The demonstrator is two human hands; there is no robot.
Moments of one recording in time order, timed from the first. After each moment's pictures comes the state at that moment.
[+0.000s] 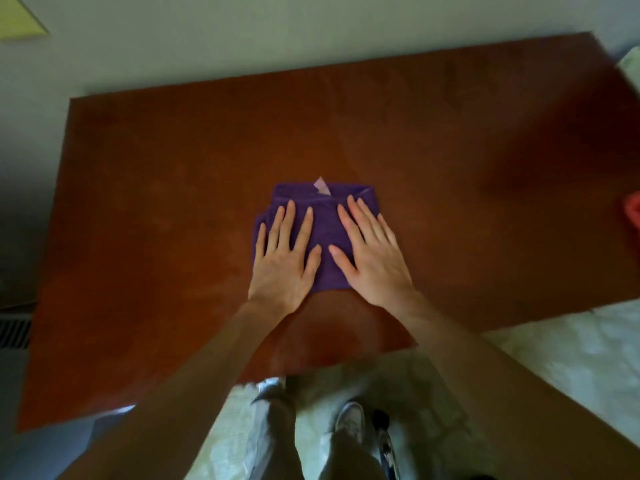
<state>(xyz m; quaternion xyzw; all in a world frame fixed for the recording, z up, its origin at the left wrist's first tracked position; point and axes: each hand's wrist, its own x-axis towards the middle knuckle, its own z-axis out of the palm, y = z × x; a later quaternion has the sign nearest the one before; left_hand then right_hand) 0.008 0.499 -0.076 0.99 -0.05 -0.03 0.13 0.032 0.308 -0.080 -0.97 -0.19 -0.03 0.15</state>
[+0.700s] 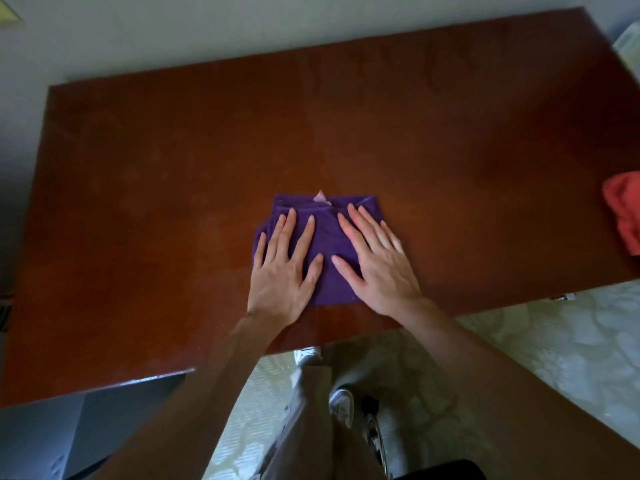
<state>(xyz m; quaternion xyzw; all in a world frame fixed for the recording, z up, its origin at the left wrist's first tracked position) -0.038 0.443 -0.076 0.99 -0.05 -0.03 0.14 -0.005 0.240 -0.085 -0.96 -0.21 -0.03 0.16</state>
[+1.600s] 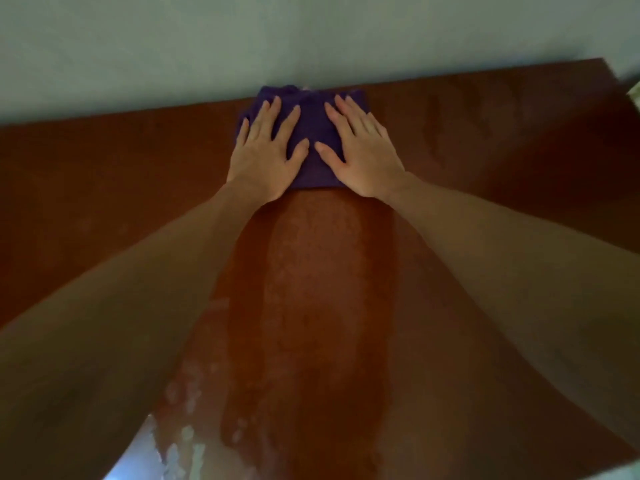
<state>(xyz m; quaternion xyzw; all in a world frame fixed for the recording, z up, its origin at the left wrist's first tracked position) 0.339 0.444 -0.077 0.99 -0.05 -0.01 0.13 0.359 0.250 -0.075 -0.97 -0.20 -0.03 0.11</state>
